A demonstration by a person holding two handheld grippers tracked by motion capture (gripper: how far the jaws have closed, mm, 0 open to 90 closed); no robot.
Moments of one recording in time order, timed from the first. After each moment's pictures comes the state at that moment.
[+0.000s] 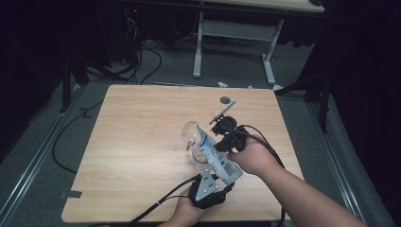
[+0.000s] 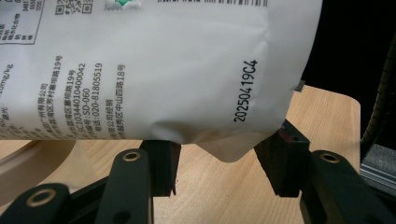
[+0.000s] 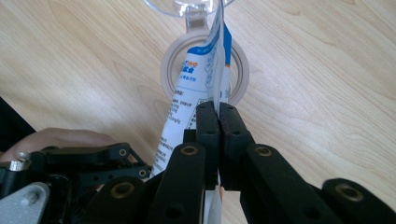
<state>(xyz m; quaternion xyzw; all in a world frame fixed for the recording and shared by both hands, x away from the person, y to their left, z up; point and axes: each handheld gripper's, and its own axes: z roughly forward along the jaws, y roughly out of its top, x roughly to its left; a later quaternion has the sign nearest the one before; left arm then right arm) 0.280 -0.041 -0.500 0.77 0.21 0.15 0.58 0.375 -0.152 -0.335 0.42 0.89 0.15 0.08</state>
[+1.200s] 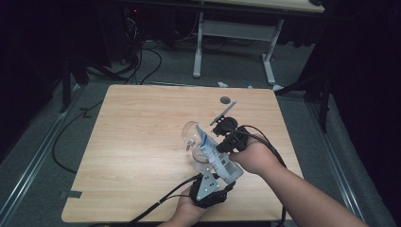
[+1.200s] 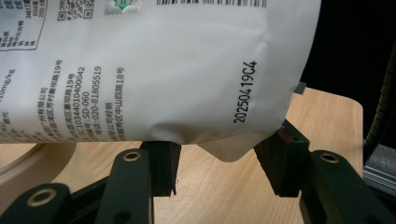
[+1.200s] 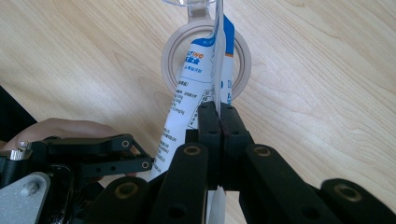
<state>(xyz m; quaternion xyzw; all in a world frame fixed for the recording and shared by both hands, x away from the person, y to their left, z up) 0.281 -0.044 -0.498 0.77 0.21 0.15 0.58 0.374 -0.154 -0.336 0.42 0.90 0.14 0.07</state>
